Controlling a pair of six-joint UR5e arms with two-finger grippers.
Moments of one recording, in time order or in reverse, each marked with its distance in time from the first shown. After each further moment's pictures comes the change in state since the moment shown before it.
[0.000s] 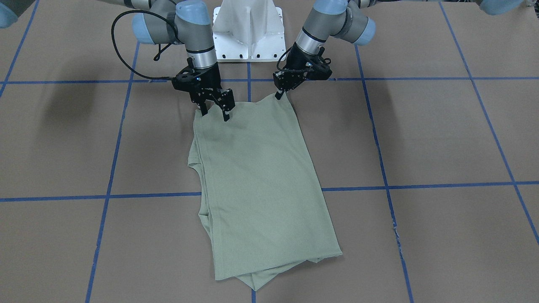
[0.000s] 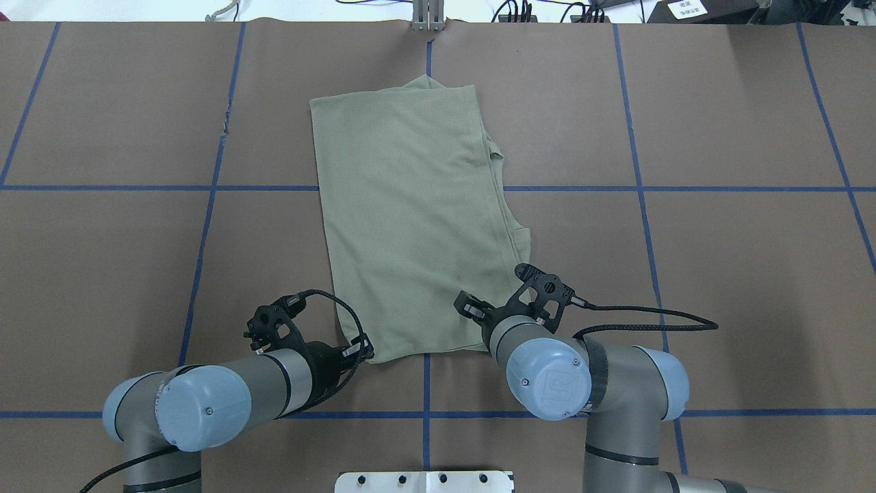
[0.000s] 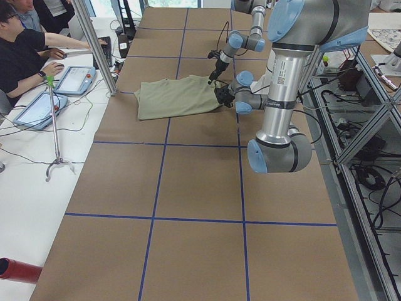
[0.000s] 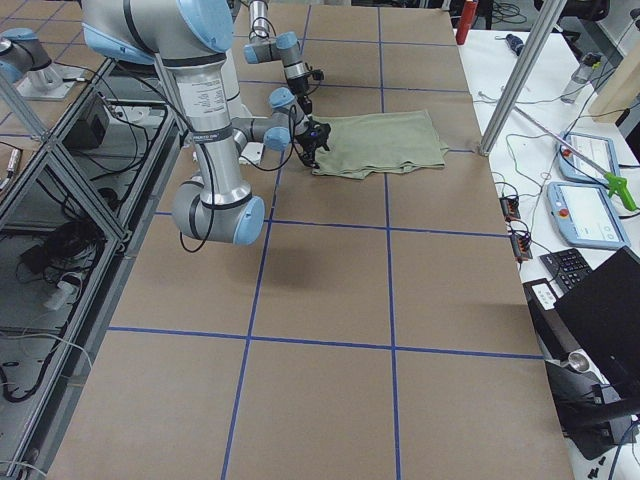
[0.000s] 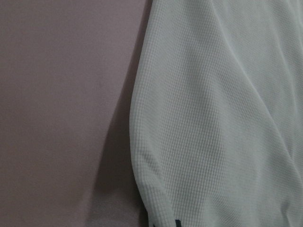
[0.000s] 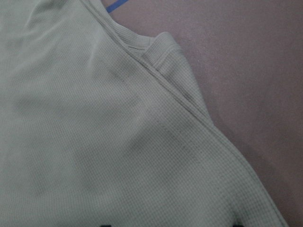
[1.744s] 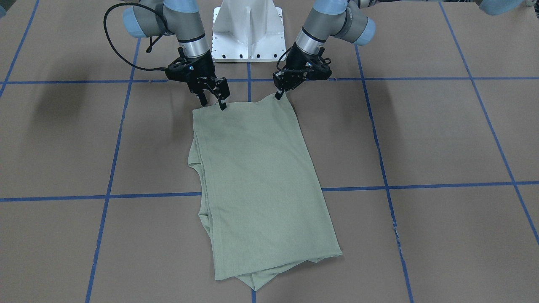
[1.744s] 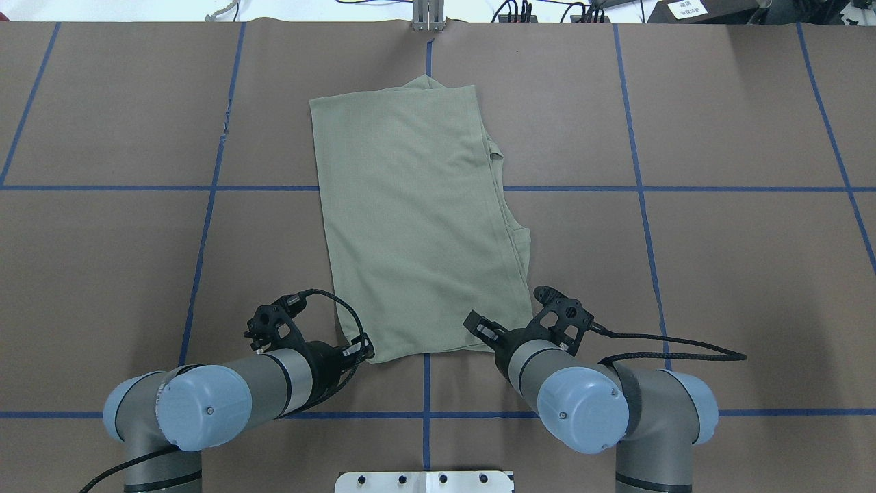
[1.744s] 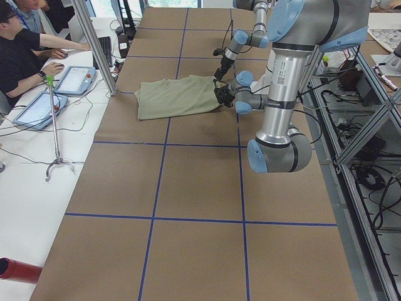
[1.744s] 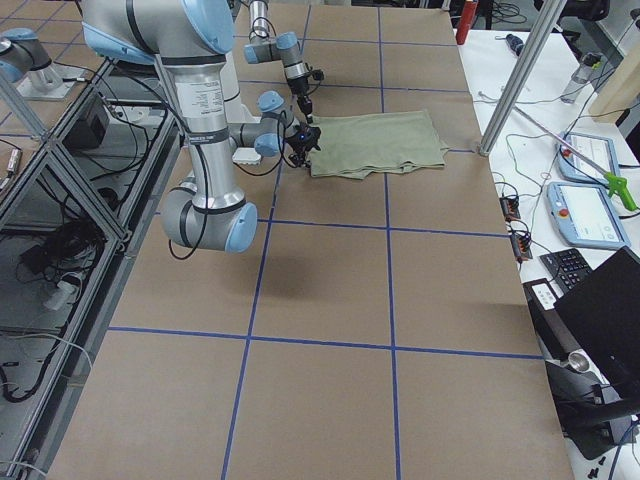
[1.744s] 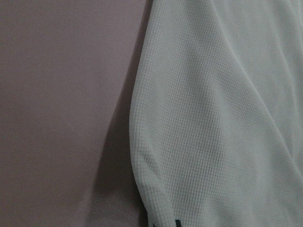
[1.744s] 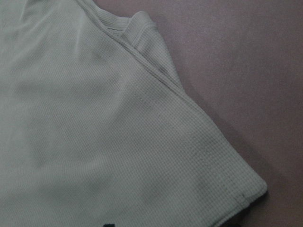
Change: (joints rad) left arm -0.001 -0.001 0.000 0.001 0.000 -0.002; right arm -0.046 -0.083 0.071 0.083 -0.013 0.075
